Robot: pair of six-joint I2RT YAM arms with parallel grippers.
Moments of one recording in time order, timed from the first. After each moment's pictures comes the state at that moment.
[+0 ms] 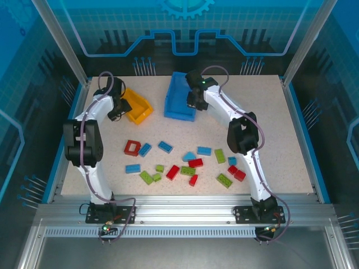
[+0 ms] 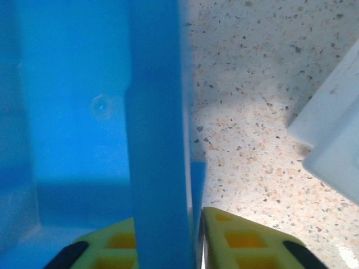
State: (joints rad) left arm 0.04 1.96 1.53 -0.73 -0.12 -0.60; right arm 0.47 2.44 2.33 -1.08 0.10 0.71
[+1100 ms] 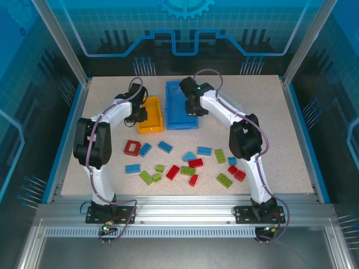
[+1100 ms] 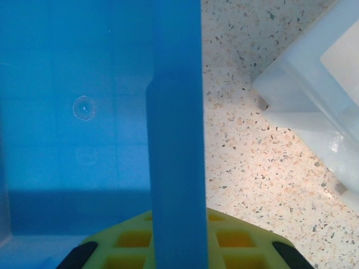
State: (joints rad) left arm -0.16 1.95 1.46 -0.72 -0.18 -0.31; right arm 0.55 2.30 2.13 -1.08 0.23 0.55
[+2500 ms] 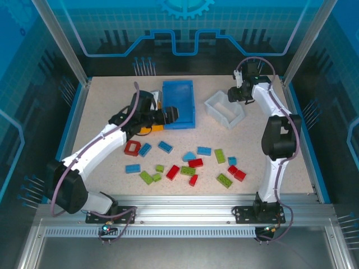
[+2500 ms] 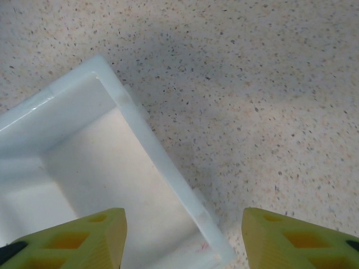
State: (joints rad) left arm -0.47 1.41 1.14 -0.38 0.16 -0.57; right arm 0.07 2.08 1.86 -0.81 -0.01 -0.09
